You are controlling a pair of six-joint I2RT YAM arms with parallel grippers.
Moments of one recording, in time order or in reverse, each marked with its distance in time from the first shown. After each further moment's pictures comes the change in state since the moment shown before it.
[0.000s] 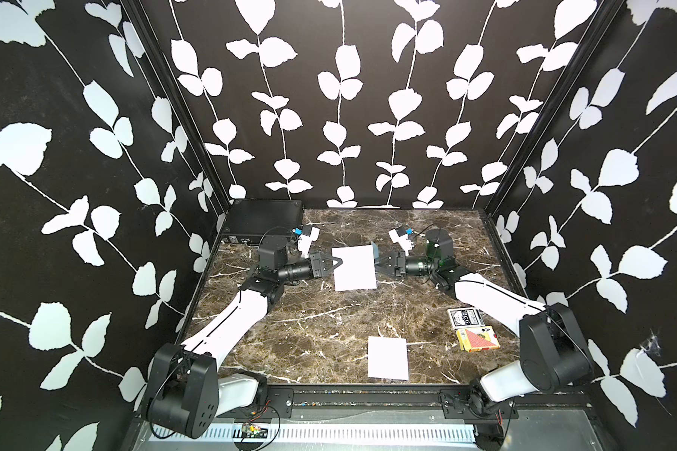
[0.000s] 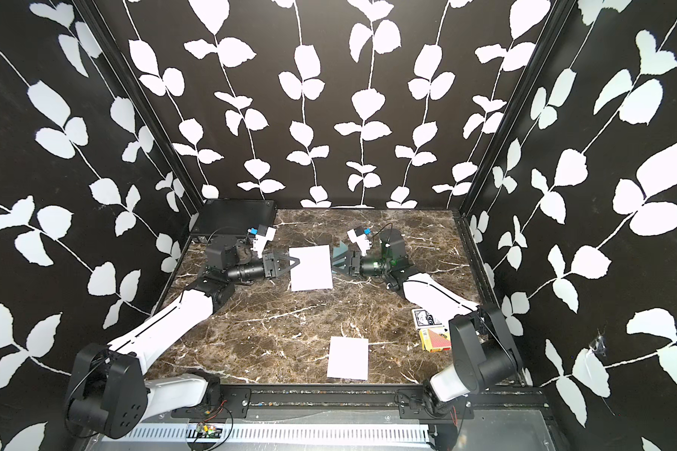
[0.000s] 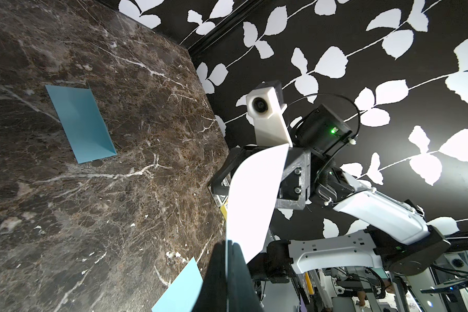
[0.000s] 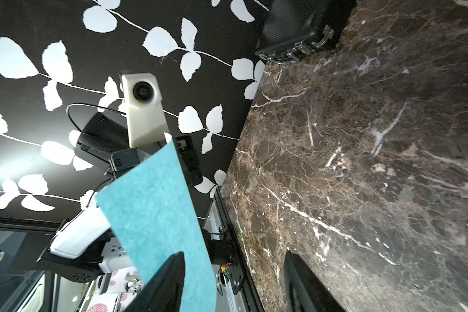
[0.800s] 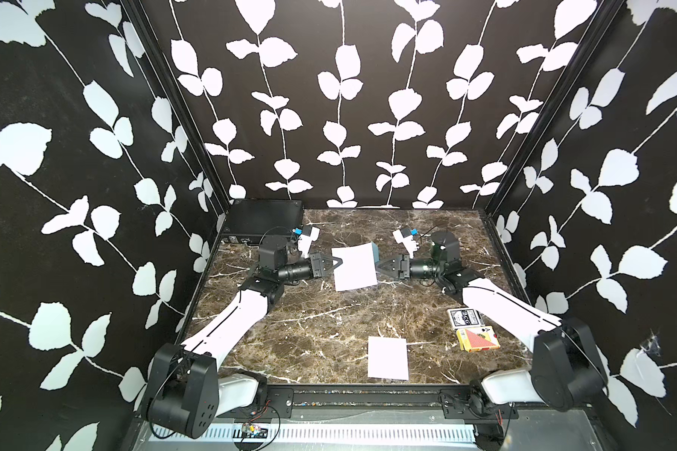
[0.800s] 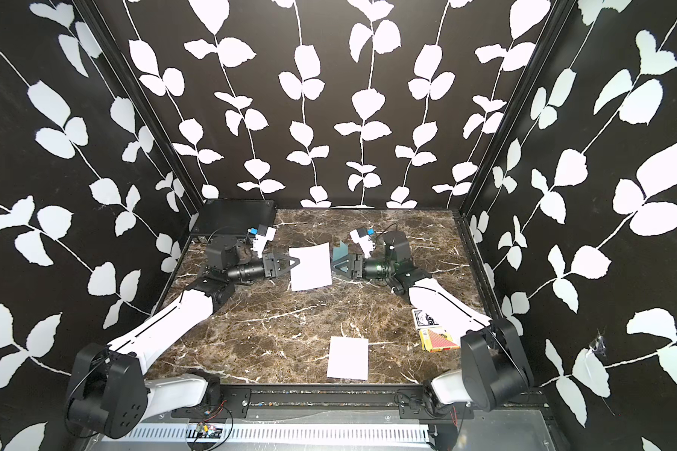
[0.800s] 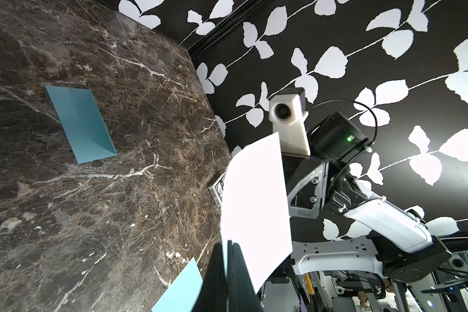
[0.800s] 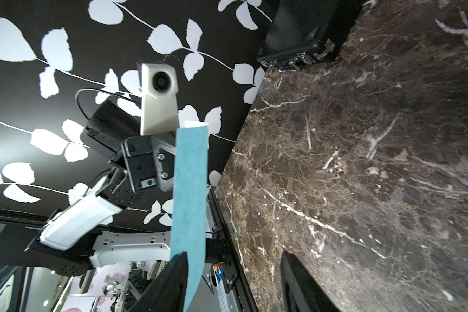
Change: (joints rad) left arm 0.000 0.000 0.001 0.000 0.000 0.000; right arm 0.019 -0.111 -0.031 0.005 0.037 -0.002
